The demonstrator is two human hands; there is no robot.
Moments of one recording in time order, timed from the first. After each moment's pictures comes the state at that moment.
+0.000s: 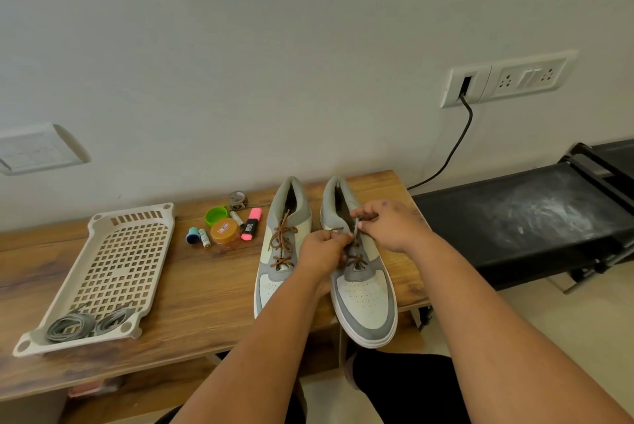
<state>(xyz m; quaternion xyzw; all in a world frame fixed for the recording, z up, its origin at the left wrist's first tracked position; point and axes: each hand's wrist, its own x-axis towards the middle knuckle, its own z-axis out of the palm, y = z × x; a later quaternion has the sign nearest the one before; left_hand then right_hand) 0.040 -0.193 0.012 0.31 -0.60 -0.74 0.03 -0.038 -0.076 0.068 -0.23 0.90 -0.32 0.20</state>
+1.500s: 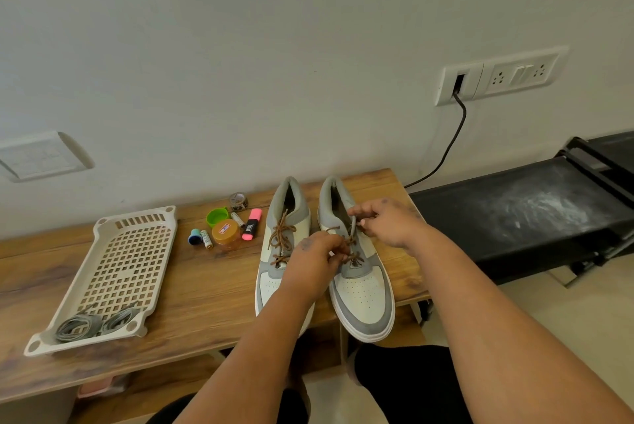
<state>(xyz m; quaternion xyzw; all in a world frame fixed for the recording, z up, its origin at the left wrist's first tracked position) 0.067 -0.211 0.003 0.05 -0.95 -0.30 0.11 -0.039 -0.069 0.068 -0.22 0.87 -0.35 0.25</state>
